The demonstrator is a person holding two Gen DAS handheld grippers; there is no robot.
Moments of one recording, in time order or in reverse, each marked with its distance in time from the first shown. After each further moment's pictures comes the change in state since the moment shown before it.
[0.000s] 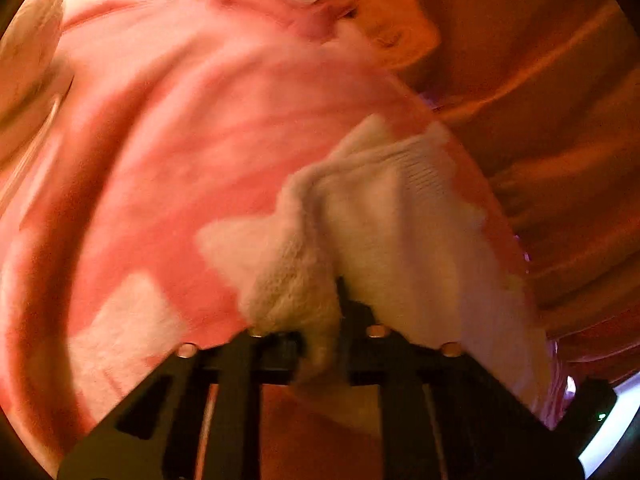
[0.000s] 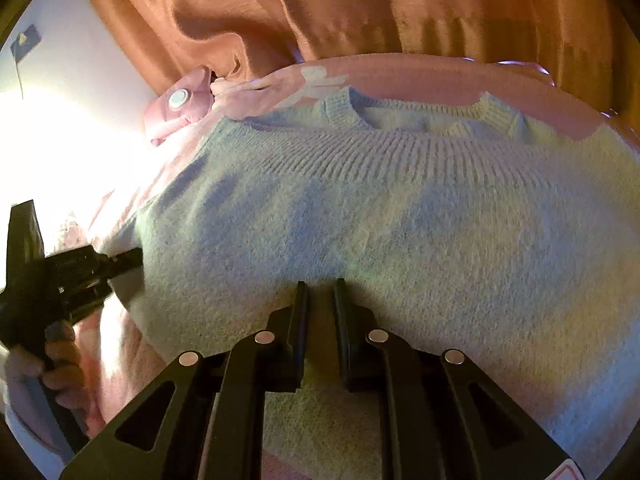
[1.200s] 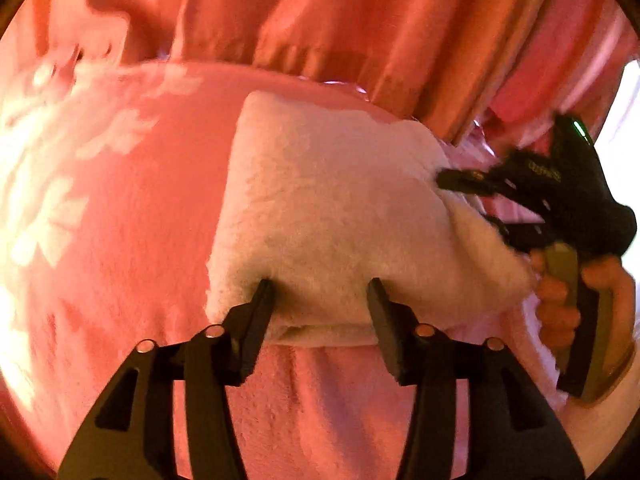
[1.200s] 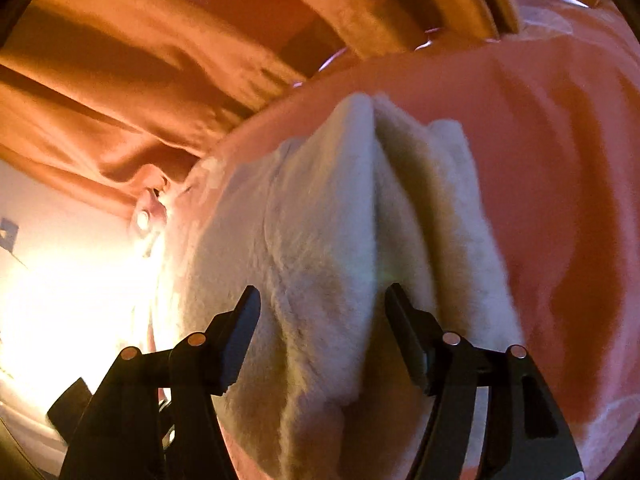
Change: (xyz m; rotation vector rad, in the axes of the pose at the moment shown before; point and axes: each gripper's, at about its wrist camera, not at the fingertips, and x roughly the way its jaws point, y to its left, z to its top) left arm -0.017 -0.172 -0.168 0.700 0.135 -0.204; right arm -0.103 -0.145 -0.005 0.480 -0.018 0.050
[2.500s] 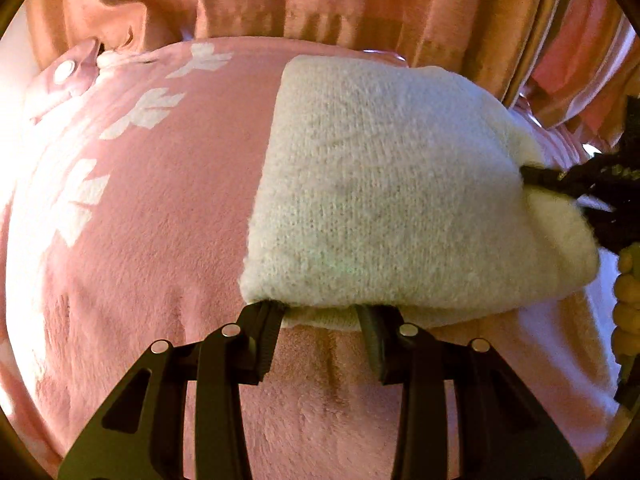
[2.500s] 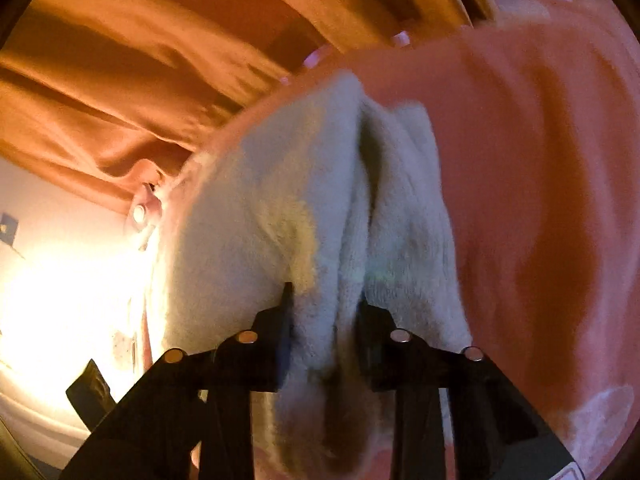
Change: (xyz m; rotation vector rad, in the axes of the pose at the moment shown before) left arm 0.029 0.011 -0.013 -0.044 0.080 0.167; right arm -0.031 -0.005 -0.008 0.000 -0.039 -0.001
